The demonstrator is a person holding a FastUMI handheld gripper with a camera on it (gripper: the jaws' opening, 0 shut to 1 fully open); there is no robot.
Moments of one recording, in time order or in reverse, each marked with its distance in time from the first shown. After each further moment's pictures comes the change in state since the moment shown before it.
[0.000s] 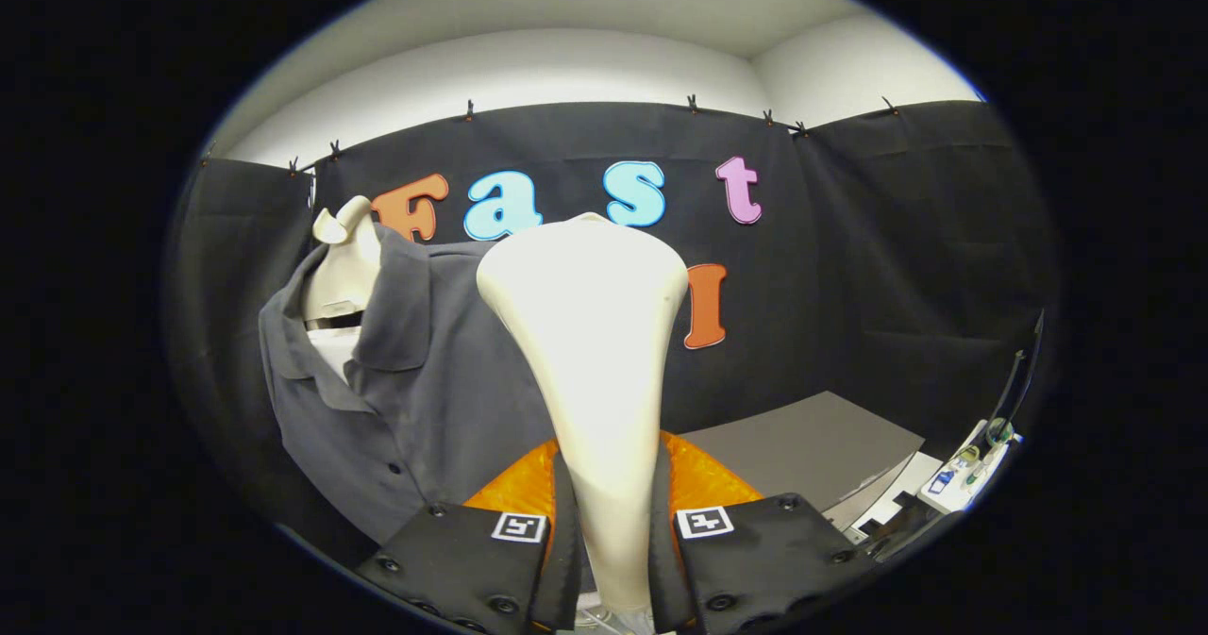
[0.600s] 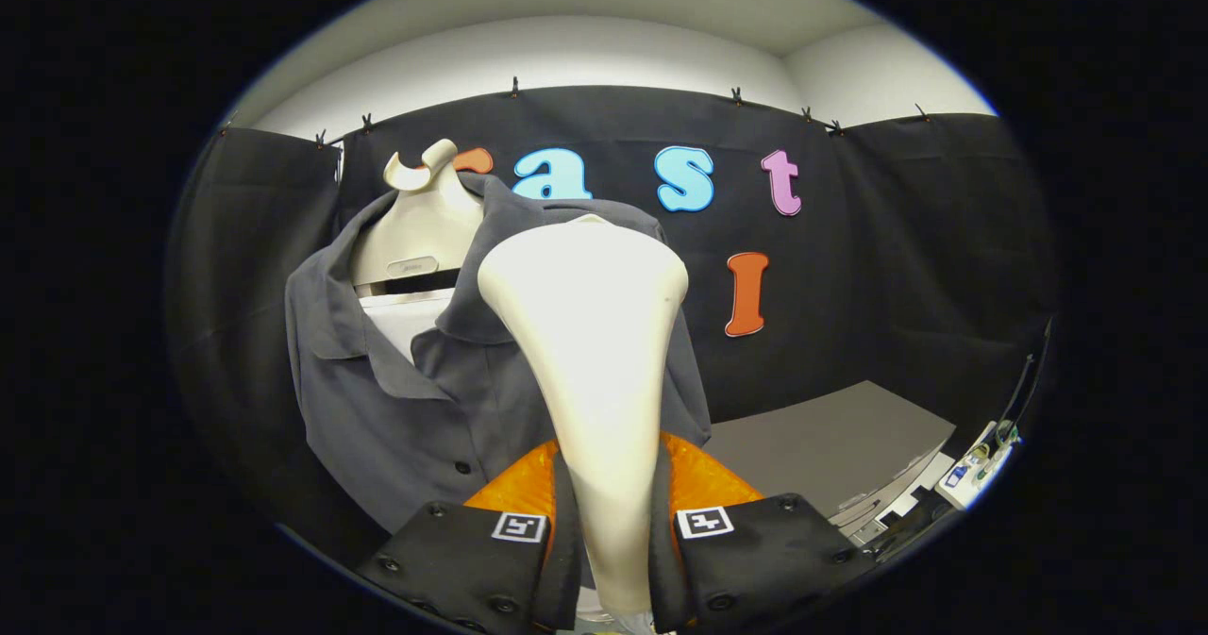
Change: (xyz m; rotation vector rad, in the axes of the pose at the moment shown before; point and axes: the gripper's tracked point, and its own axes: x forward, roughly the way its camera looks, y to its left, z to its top) arm 0.025 0.089 -0.039 -0.035 0.058 0.018
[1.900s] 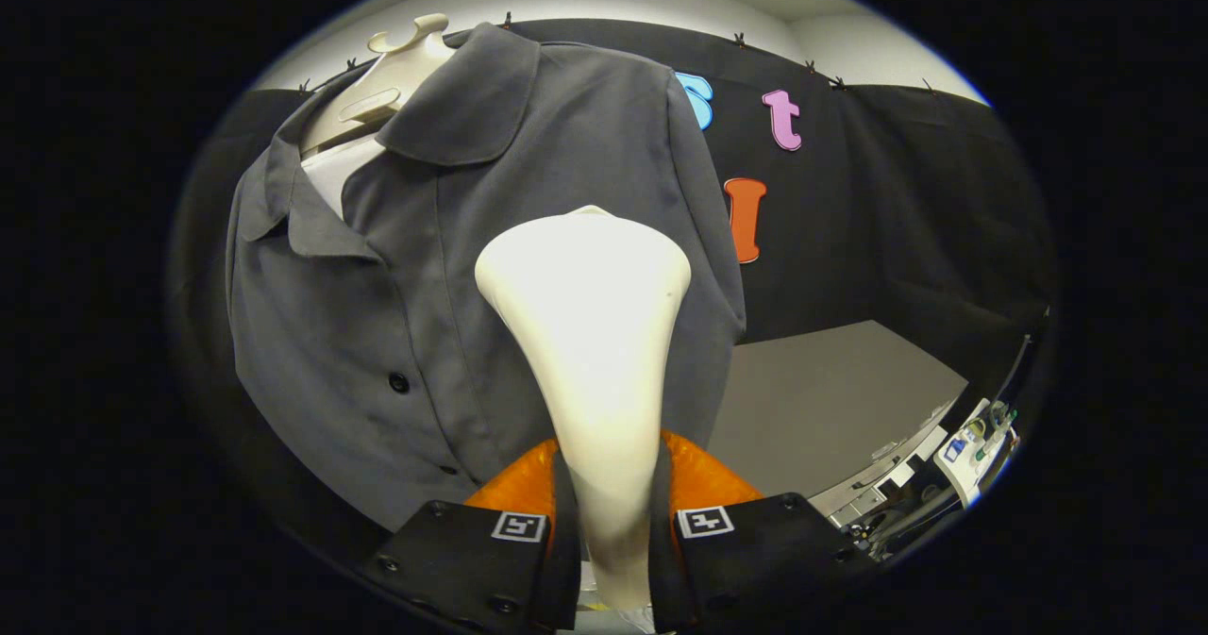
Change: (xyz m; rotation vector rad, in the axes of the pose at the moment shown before) arm 0.043 0.000 -0.108 -0.015 0.214 -0.062
